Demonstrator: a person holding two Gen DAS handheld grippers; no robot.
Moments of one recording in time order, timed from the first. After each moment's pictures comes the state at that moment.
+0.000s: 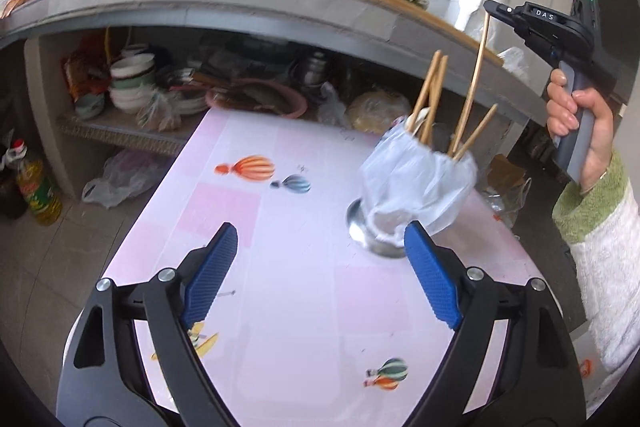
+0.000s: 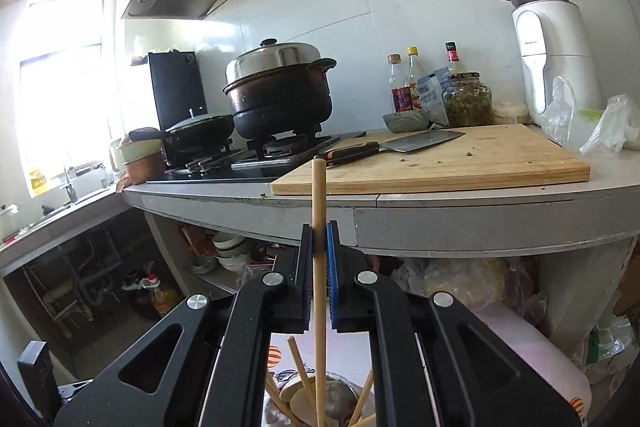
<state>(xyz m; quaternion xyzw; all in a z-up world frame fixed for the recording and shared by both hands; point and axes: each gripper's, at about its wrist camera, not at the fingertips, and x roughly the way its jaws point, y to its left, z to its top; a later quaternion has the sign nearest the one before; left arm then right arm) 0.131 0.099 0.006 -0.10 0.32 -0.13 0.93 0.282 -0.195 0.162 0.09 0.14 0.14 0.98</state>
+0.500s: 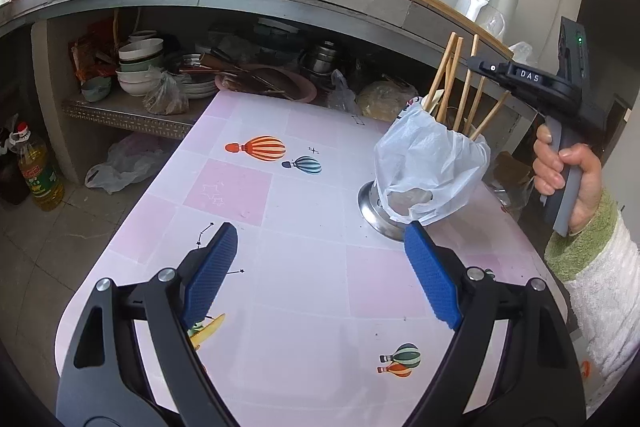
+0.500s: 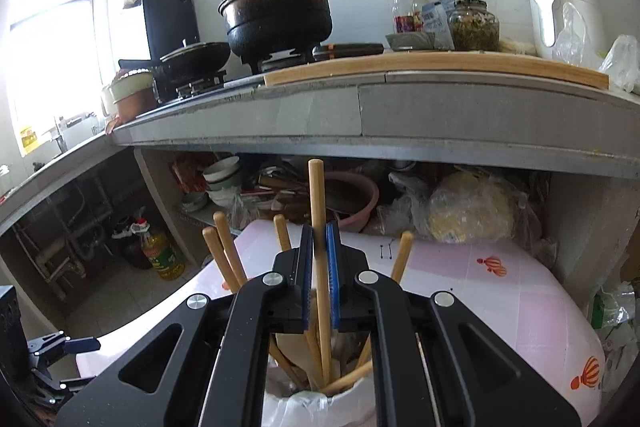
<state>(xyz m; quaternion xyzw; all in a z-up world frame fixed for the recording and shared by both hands) 0.124 0.104 -0.013 -0.11 0.33 -0.13 0.93 0.280 -0.173 0.075 0.07 0.25 0.14 0.96</state>
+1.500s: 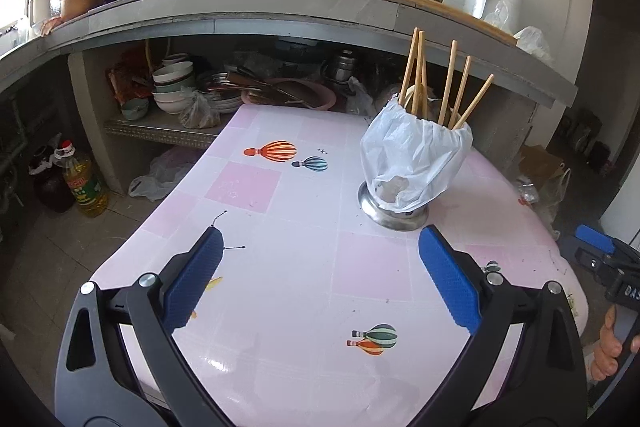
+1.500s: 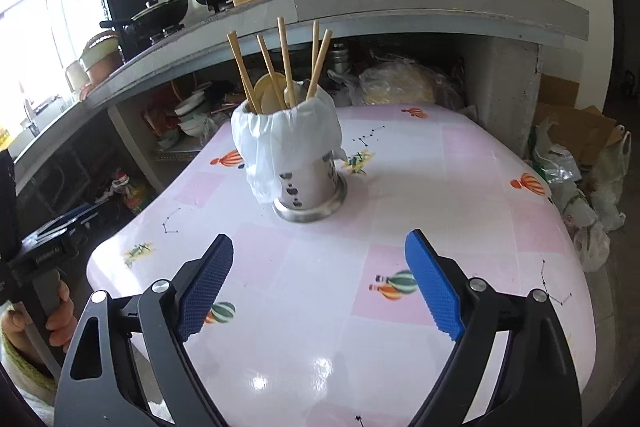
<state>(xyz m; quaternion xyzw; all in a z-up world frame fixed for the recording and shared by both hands) 0.068 0.042 0.017 -0.04 0.32 -0.03 0.95 0.054 -0.189 0.019 0.10 0.34 0.03 0.94</state>
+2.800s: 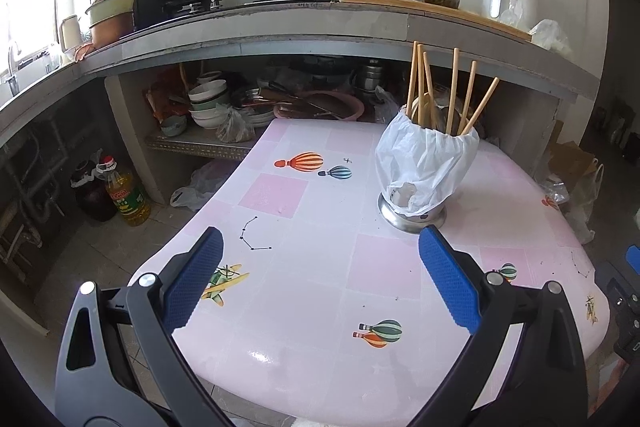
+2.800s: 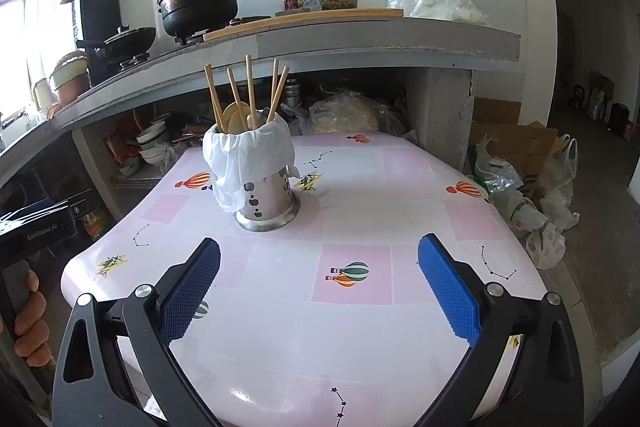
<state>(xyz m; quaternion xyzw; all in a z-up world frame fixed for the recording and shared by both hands) 0.043 0.016 0.046 -0.01 0.30 0.03 0.95 0.000 -0.187 0.037 0.09 0.27 -0.06 0.96</state>
